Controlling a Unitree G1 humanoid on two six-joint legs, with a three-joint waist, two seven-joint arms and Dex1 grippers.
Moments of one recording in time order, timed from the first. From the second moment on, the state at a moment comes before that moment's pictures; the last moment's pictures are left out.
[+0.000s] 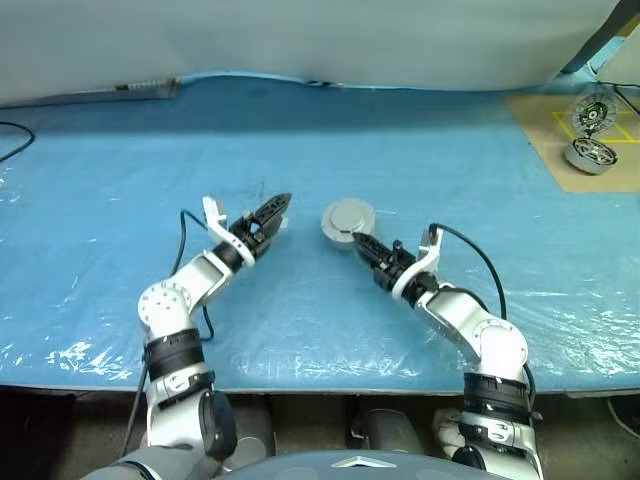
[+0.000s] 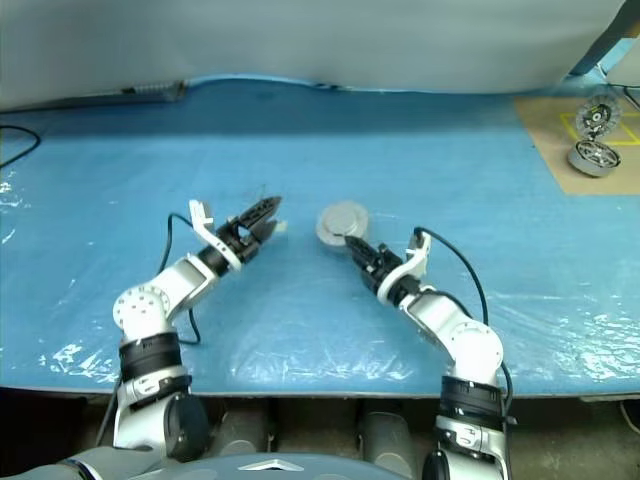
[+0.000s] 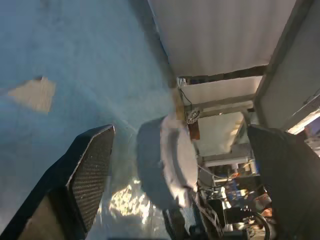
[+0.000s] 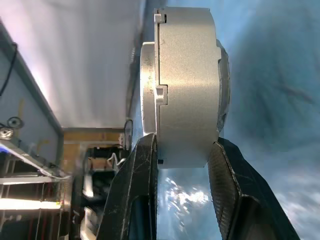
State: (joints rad) left arm -0.42 -0.07 0.60 0.08 -1.15 1.12 -0.14; right arm -0.27 -0.06 -0.29 -0.06 1.48 0.92 -0.16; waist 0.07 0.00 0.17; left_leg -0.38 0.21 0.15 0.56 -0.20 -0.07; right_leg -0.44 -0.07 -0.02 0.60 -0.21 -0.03
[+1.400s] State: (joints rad) left arm -0.45 -0.01 0.40 0.21 -1.40 1.00 -0.04; right arm -0.29 -0.18 -0.05 -0.16 1.40 0.86 -0.15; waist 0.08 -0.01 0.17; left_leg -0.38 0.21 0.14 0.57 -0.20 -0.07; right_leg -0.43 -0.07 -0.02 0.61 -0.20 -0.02
